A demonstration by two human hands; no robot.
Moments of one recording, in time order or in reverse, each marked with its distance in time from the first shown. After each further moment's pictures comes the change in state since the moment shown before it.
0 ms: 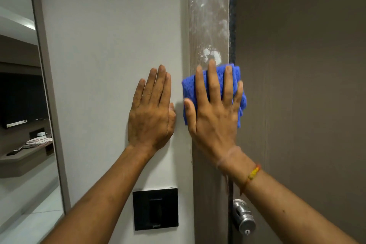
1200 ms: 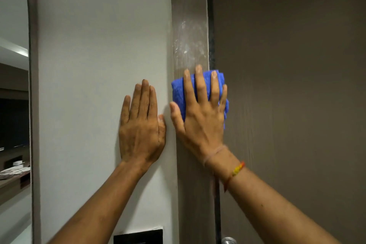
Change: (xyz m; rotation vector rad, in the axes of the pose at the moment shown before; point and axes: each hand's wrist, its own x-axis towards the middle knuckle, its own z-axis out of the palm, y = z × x) left_hand 0.046 0.010 -0.010 -0.030 0.020 -0.141; right_hand 0.067 0.010 -0.017 0.051 0.021 -0.015
